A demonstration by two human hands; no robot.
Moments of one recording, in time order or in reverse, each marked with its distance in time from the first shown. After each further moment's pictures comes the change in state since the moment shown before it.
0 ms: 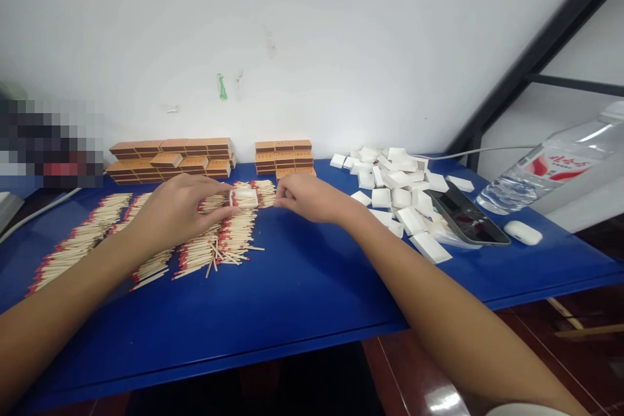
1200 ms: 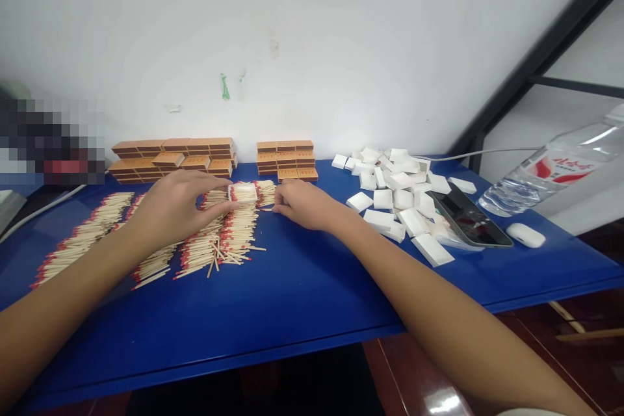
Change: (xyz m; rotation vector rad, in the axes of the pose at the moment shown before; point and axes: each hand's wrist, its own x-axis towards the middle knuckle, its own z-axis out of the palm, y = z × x) left_hand 0.001 0.000 -0.005 0.011 0.051 -0.013; right_hand 0.008 0.005 0.022 -0.081 0.015 -0.037
